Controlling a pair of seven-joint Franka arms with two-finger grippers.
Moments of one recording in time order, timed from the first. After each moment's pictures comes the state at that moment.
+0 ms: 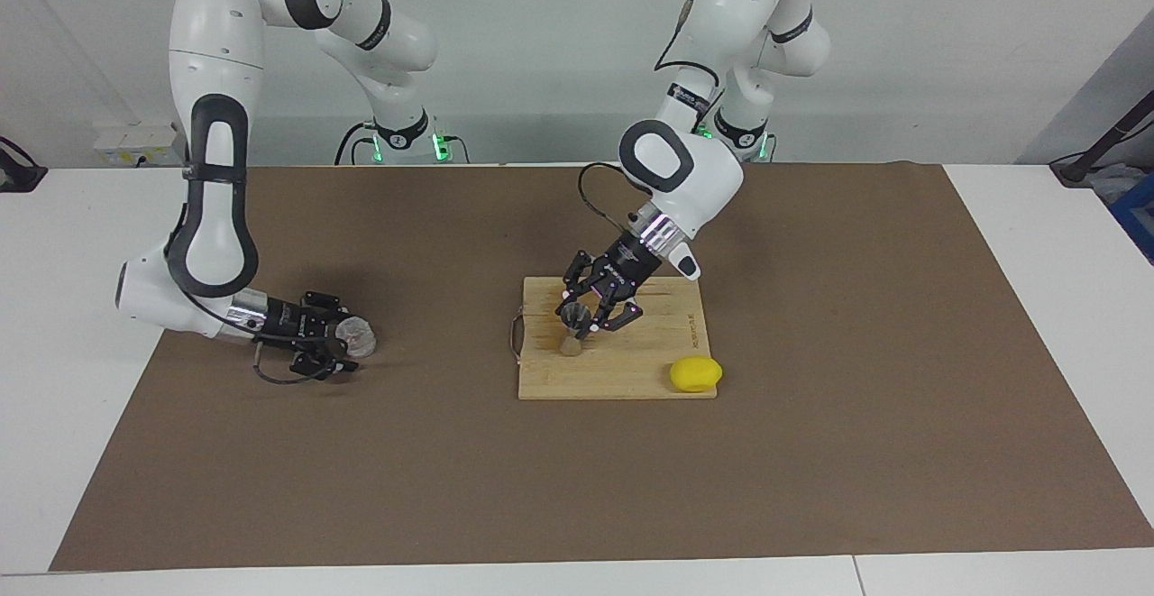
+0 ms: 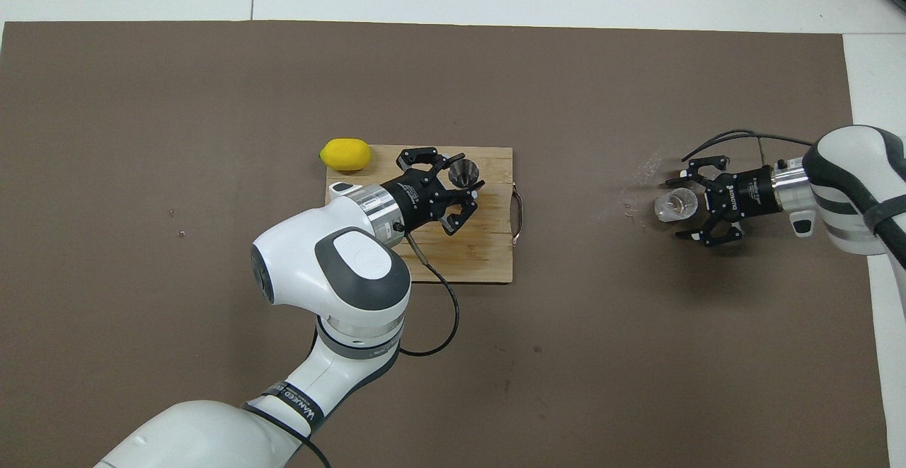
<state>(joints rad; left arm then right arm) -0.54 0.34 -0.17 -1.90 -1.74 2.89 -1.19 -0.29 0.52 0.02 -1.83 0.77 1.89 0.73</state>
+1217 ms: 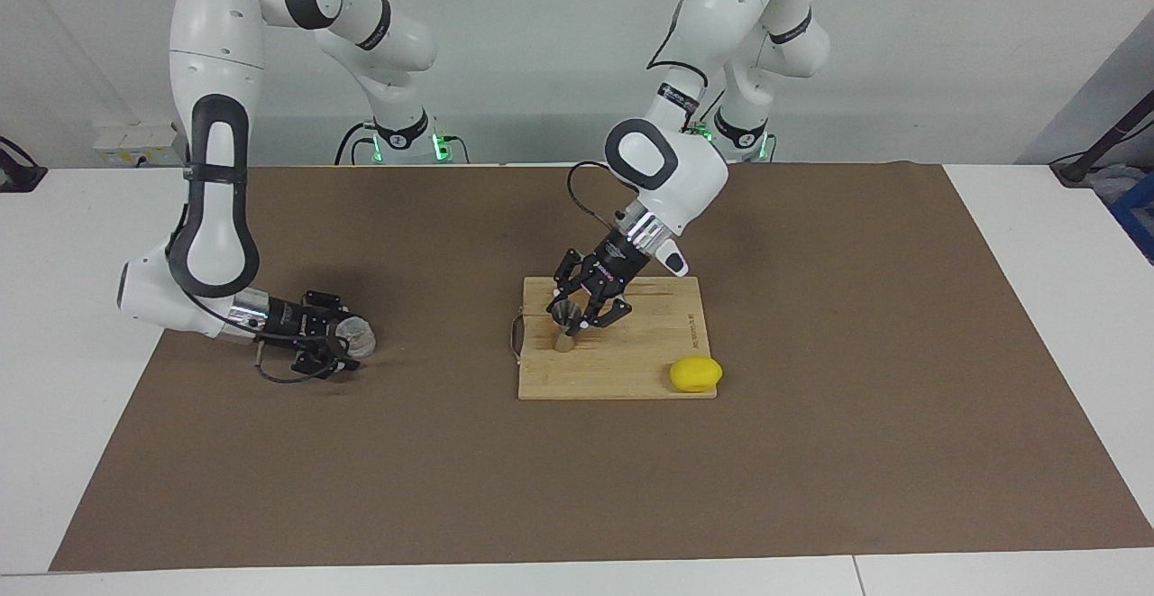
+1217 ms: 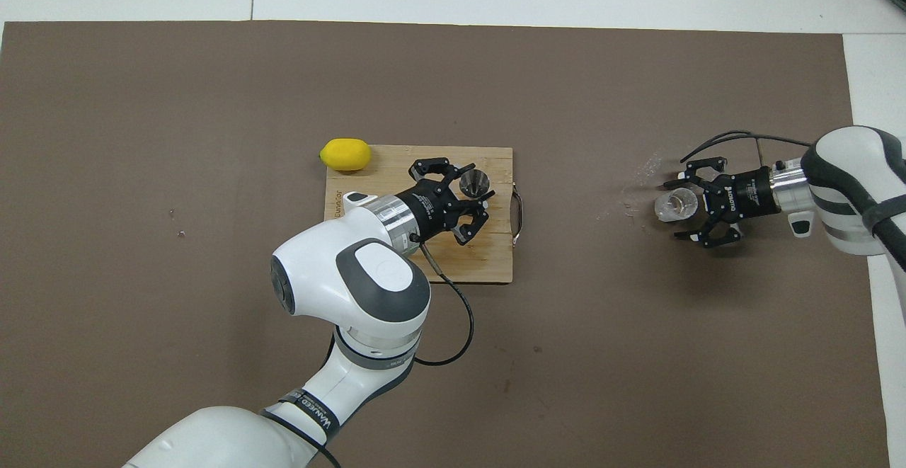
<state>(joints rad) -0.58 0.35 -0.17 -1.89 -1.75 2.93 -1.19 -0.28 0.52 0.02 -1.84 0.77 1.89 0.72</state>
